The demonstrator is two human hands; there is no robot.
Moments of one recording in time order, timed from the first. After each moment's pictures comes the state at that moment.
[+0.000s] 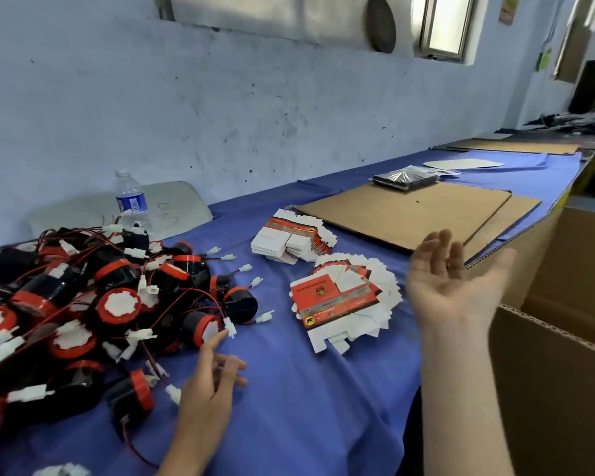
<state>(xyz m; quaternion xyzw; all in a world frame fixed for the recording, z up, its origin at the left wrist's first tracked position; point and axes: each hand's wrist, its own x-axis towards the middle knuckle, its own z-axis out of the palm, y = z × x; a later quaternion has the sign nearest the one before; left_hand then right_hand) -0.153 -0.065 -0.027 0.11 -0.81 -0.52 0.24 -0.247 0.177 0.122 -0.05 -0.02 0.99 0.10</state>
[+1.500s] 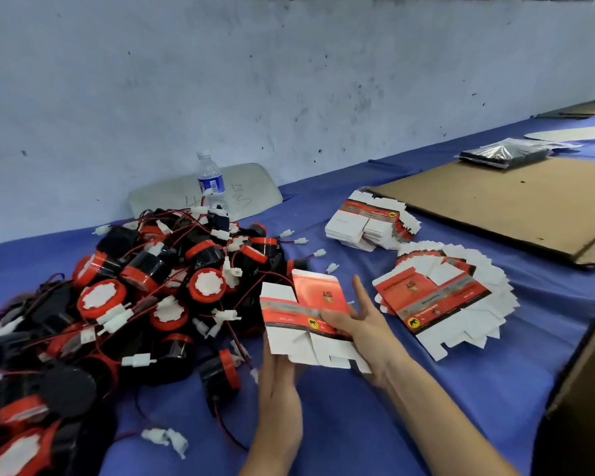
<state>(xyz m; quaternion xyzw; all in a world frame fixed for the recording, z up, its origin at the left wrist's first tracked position) -0.151 -0.061 -0.025 0.13 -0.59 -0.73 0.31 -0.261 0.023 -0.004 0.11 -0.52 0.81 -0.25</state>
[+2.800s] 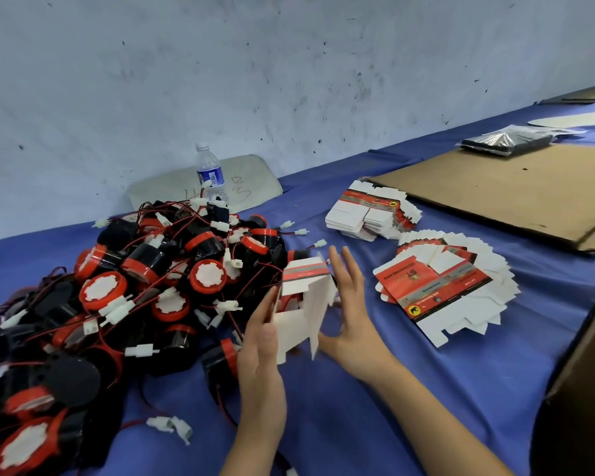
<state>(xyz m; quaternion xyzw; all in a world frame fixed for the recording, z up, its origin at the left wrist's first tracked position) -0.144 -0.076 -0.008 0.09 -0.66 -0.66 0.36 -0.242 0.019 -0.007 0.40 -0.69 0.60 0.04</state>
